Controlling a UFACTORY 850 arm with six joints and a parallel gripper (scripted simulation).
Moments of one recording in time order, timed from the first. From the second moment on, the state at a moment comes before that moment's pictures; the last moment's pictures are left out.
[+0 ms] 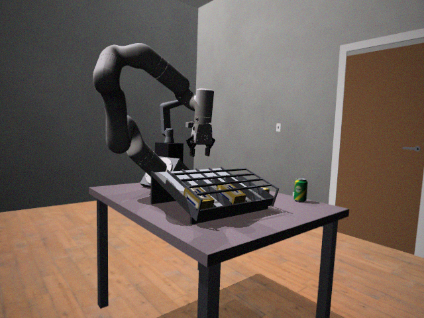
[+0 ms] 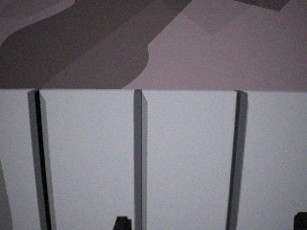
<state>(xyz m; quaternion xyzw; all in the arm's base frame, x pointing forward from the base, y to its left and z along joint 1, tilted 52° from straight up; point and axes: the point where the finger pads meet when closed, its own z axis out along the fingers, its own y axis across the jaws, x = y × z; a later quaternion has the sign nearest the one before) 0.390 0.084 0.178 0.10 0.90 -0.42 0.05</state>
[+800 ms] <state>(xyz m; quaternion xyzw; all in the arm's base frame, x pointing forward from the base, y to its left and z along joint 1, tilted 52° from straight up) 0.382 0.122 0.208 0.08 0.89 -0.43 0.09</state>
